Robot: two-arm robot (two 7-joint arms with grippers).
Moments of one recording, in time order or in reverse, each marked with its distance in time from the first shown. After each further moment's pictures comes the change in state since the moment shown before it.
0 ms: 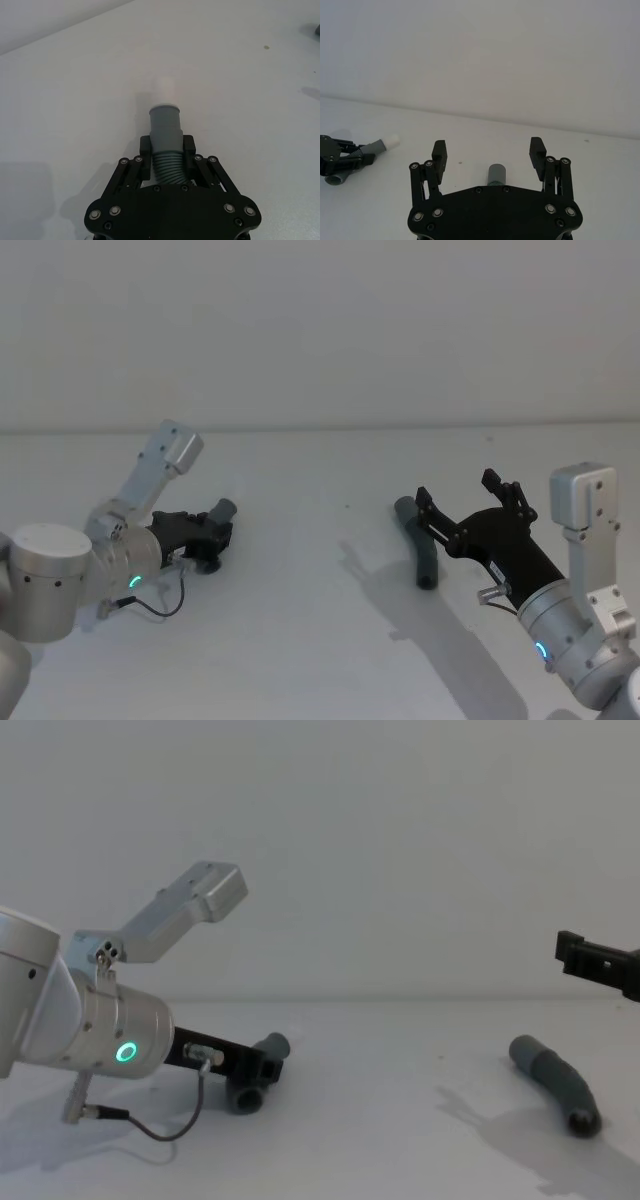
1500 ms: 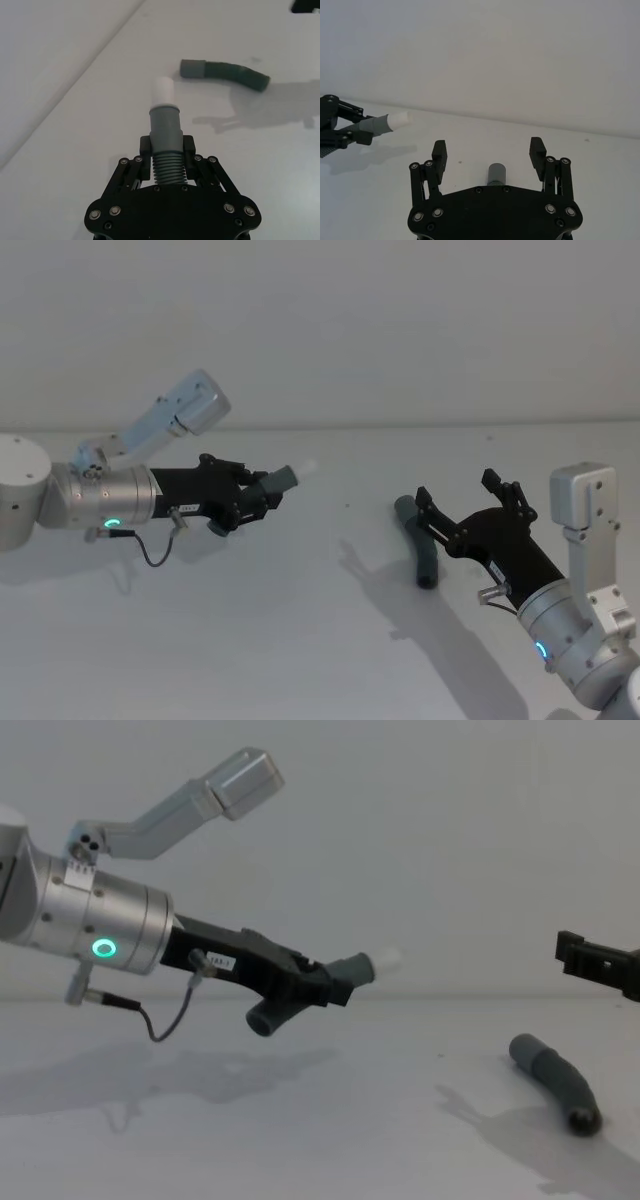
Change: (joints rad) left arm -0.240 0.114 0.161 0.124 0.003 -0.325 -0.551; right arm 0.000 0.000 0.000 0.000 0.000 0.000 0.000
